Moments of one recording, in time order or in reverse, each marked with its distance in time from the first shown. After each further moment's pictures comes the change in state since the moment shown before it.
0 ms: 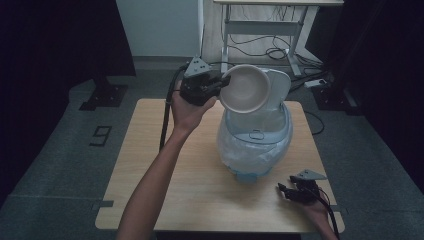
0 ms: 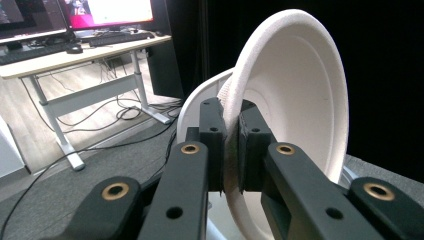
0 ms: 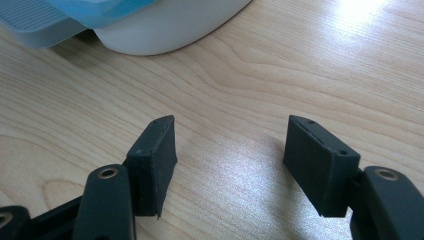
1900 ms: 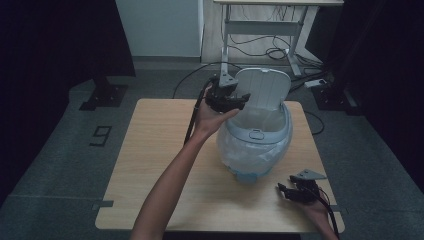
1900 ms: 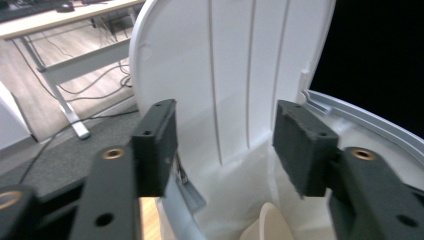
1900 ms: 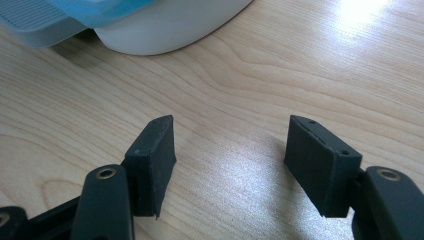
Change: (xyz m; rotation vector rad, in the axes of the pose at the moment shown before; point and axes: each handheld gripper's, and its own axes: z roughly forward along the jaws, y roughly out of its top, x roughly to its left) left arm -0.009 -0.042 0.073 0.154 0.026 0.017; right arm -0.001 0.000 0.001 0.000 0.002 -0.008
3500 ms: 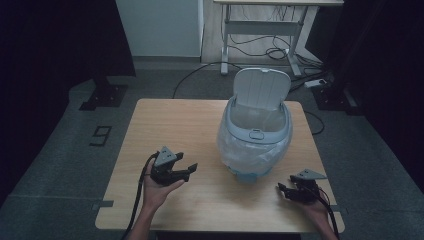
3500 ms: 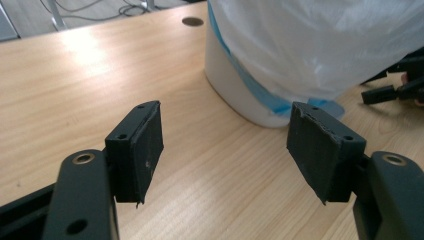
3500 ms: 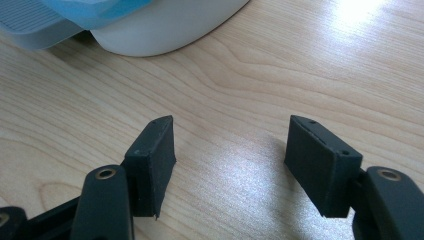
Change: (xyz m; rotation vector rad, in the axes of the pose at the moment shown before) left arm -0.002 -0.224 -0.109 0.117 0.009 -0.182; right arm 0.000 0.000 0.001 -0.005 -0.008 0.010
